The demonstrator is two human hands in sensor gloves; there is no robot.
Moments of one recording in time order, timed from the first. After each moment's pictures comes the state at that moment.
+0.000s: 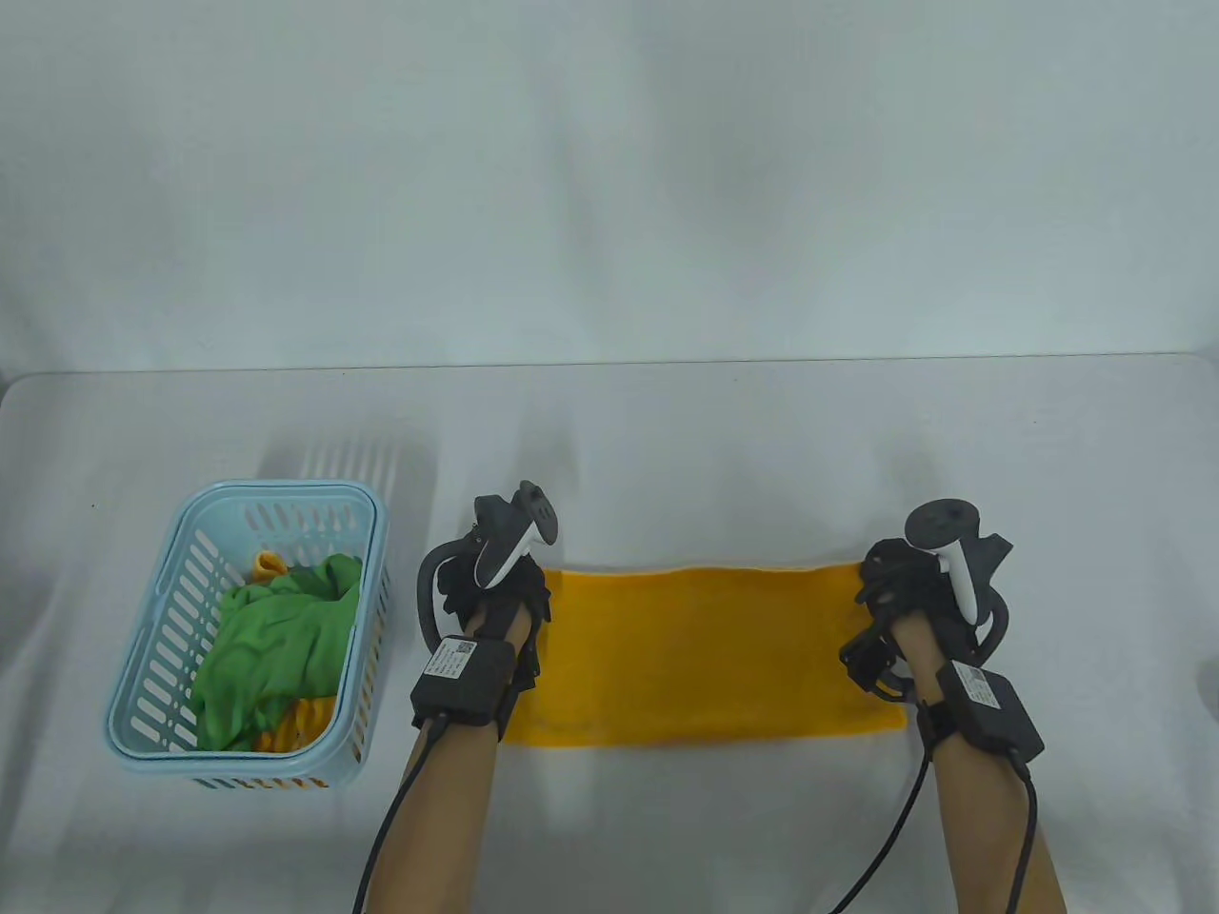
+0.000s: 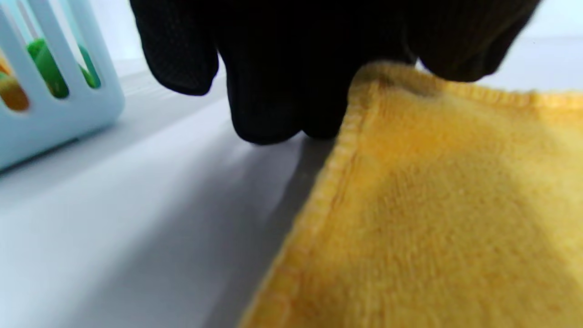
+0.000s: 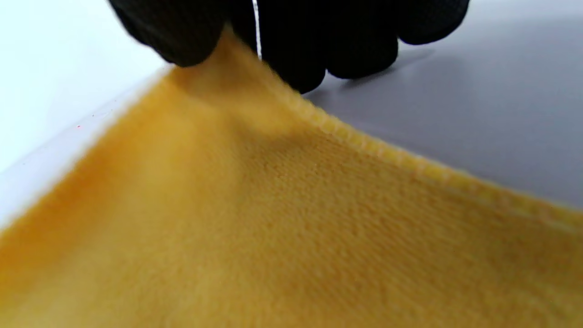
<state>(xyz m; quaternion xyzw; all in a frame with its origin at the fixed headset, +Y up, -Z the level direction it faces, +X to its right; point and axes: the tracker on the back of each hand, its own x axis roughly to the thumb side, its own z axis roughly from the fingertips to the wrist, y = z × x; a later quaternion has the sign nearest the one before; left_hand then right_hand) -0.139 -0.739 -0.460 -0.17 0.17 0.02 0.97 0.298 -0.748 -0.433 -0.30 0.11 0.90 0.28</state>
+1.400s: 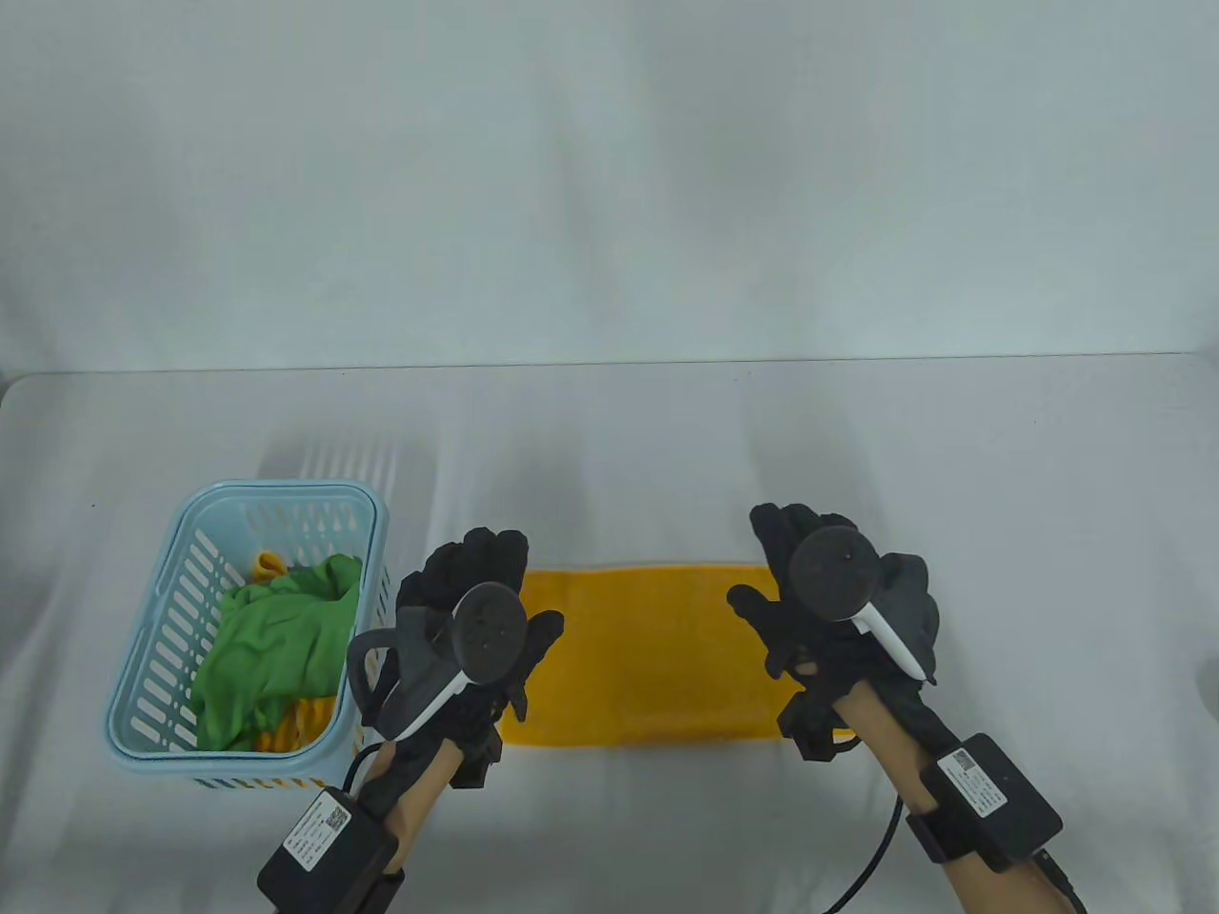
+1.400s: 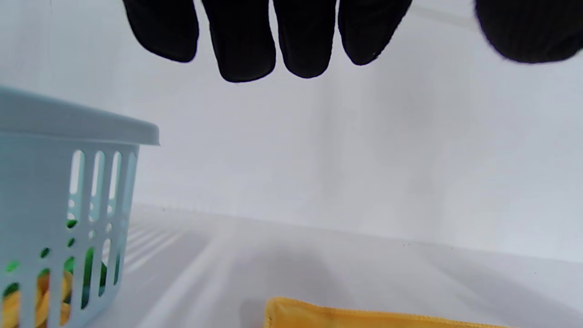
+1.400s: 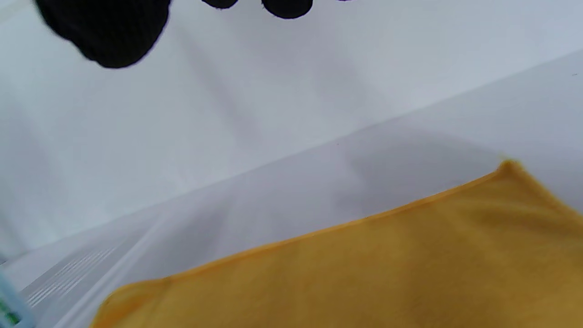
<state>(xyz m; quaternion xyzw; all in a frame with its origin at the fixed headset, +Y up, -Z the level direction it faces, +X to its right) -0.153 -0.618 -0.302 0.08 -0.04 0.08 0.99 0.154 -0.628 -0.338 0.02 0.00 0.98 0.21</state>
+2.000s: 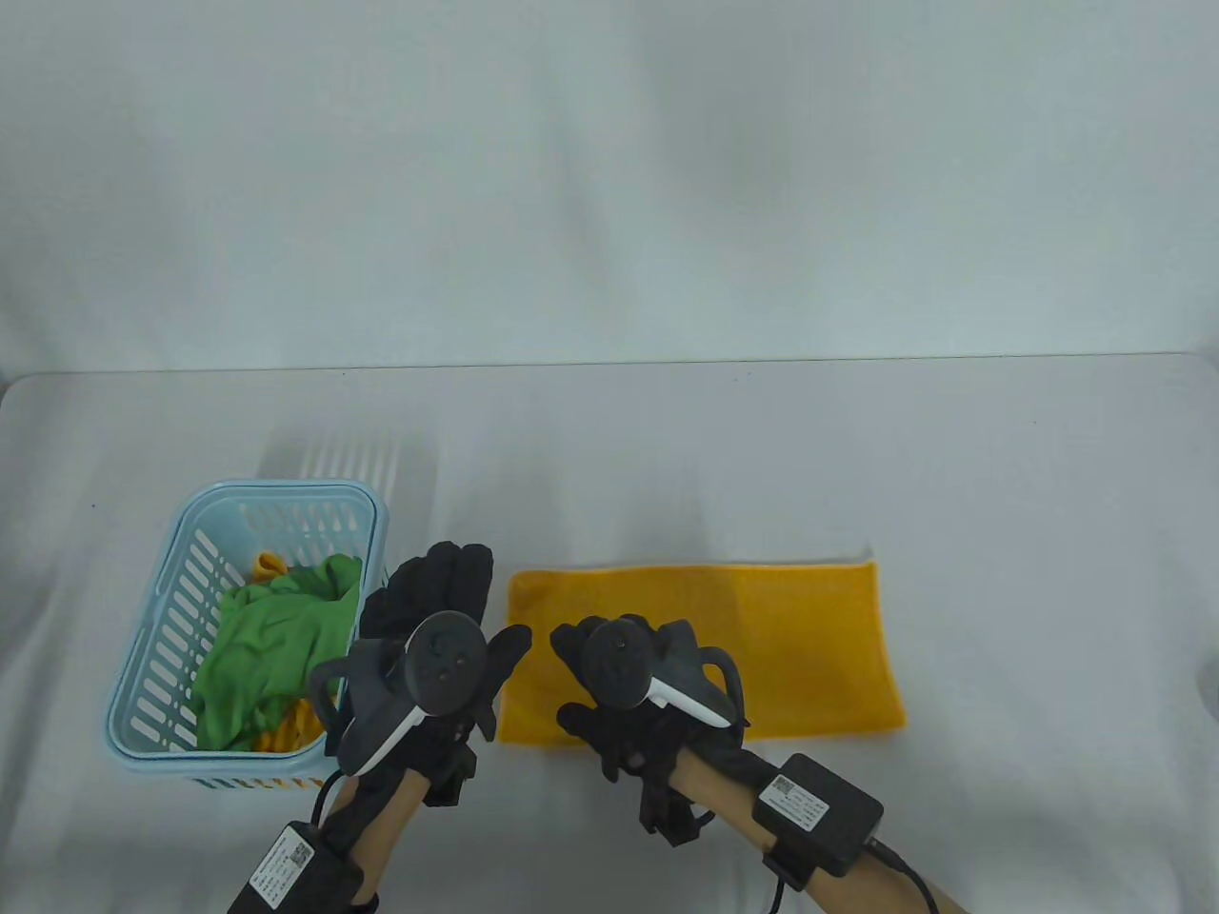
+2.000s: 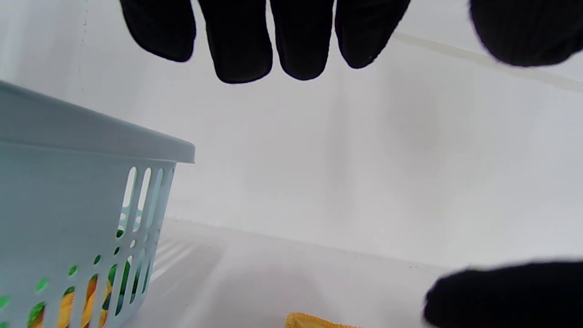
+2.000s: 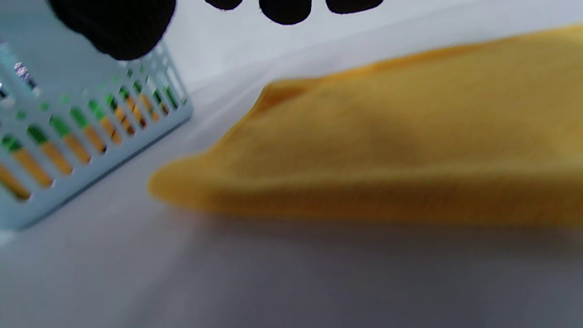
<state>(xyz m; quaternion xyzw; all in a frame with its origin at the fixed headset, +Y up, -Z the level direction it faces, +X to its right) -0.178 -0.617 -0.288 0.10 -0.03 0.10 0.99 0.003 -0.718 -0.314 0.19 0.15 0.96 0.14</state>
